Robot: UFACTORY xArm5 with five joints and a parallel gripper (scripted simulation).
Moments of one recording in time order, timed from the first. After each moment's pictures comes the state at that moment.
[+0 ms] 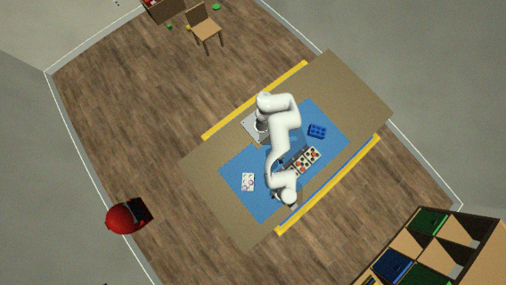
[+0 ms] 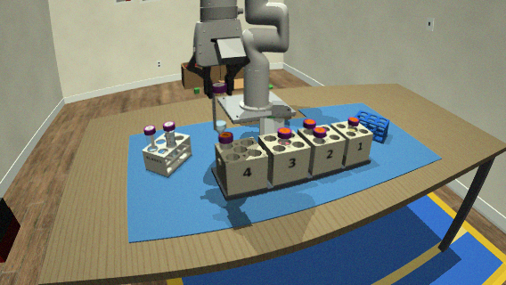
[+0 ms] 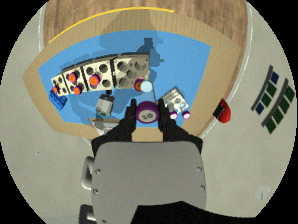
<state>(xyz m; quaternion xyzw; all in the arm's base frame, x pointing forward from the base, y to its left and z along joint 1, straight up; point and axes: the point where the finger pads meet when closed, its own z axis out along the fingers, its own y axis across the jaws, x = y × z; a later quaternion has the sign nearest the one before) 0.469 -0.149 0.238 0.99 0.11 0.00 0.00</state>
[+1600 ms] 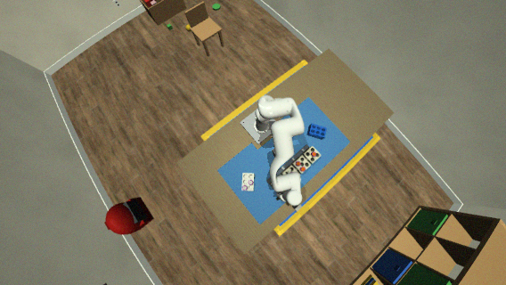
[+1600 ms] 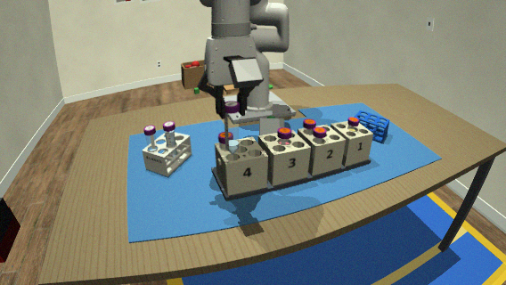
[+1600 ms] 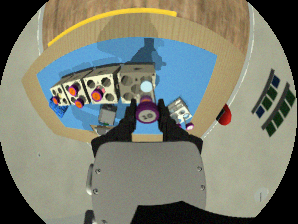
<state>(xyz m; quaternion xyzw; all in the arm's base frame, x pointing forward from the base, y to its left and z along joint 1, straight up) 0.496 -0.125 0.203 0.99 0.11 0.00 0.00</state>
